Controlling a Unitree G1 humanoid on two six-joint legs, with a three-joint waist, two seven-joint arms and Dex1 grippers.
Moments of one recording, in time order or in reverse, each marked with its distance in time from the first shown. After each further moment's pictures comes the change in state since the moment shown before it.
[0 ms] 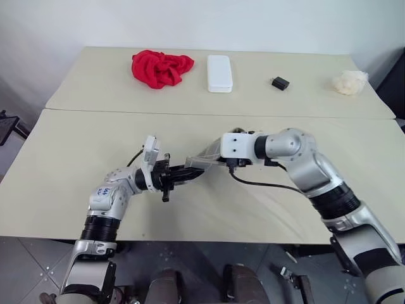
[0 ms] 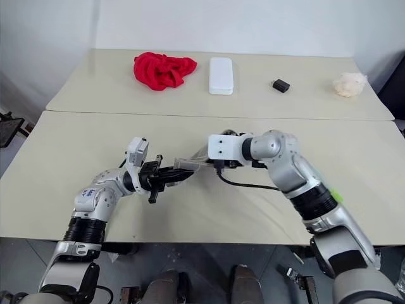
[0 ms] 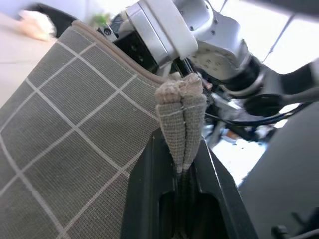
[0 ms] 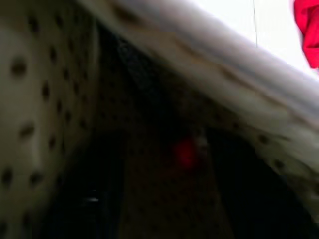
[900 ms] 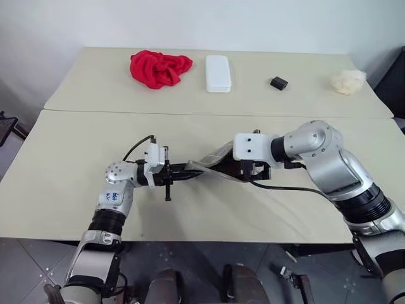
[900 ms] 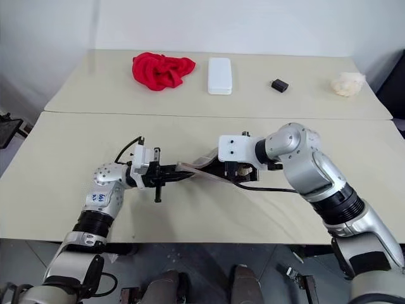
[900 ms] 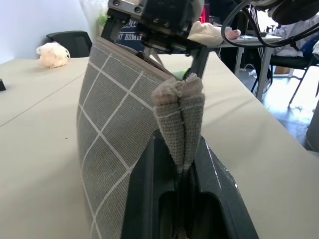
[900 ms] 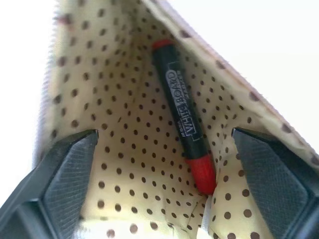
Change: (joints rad) left arm -0.056 -0.021 -0.034 0.280 0.213 -0.681 -0.061; right arm -0.020 -0.080 0.035 -0.158 0.068 0.277 0.125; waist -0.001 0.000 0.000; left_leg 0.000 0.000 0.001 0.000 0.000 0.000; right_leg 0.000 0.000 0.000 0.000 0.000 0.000
